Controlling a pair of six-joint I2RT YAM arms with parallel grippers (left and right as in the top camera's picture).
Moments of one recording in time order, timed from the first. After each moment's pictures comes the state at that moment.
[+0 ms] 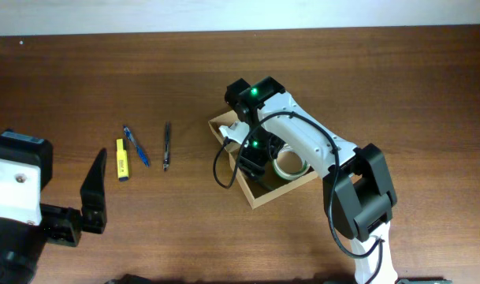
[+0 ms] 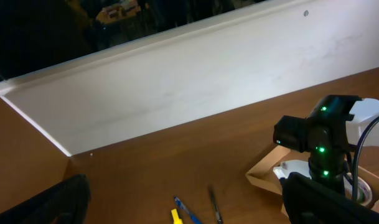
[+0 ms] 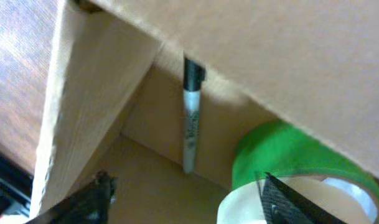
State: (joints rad) left arm -0.31 1.07 2.21 -1.44 -0.19 0.16; right arm 0.61 2.16 1.84 -1.41 -0.12 -0.37
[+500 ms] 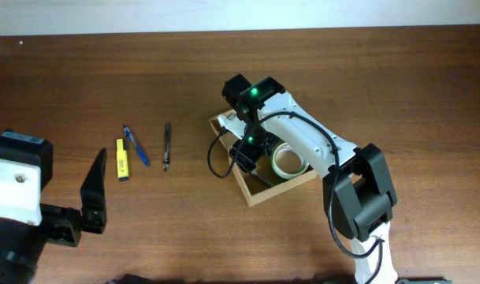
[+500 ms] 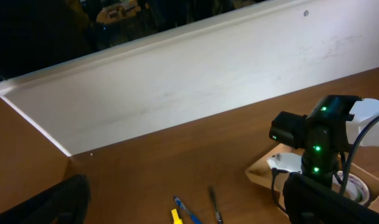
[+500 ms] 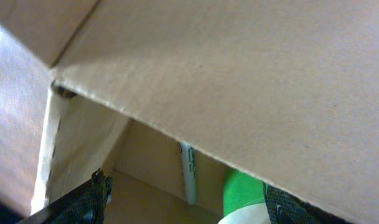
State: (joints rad) left arm -0.31 1.07 2.21 -1.44 -0.19 0.16; right arm 0.61 2.16 1.84 -1.28 -0.12 -0.22
